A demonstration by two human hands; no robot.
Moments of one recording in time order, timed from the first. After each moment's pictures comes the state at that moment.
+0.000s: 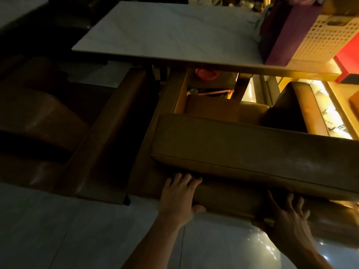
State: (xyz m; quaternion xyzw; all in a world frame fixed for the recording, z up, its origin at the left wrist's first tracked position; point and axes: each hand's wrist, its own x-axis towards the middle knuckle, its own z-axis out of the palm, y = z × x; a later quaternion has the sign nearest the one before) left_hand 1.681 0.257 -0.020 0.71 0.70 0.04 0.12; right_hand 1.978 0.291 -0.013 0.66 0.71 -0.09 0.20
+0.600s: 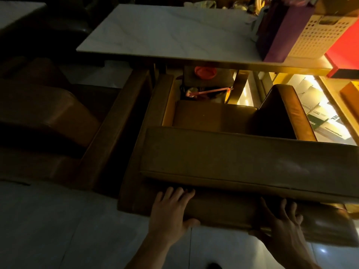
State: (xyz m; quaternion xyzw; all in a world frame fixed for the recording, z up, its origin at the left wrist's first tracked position) left_hand 1.617 0.156 -0.027 0.71 0.69 0.04 0.12; right_hand 1.920 0.196 -0.005 0.67 0.72 -0.14 0.14
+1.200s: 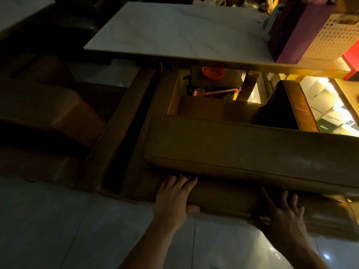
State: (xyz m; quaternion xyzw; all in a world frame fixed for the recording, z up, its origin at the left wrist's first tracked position) left_hand 1.599 0.202 -0.024 0.70 0.70 0.06 0.12; right_hand 1.892 0.238 -0.004 0.66 0.73 -0.09 0.13
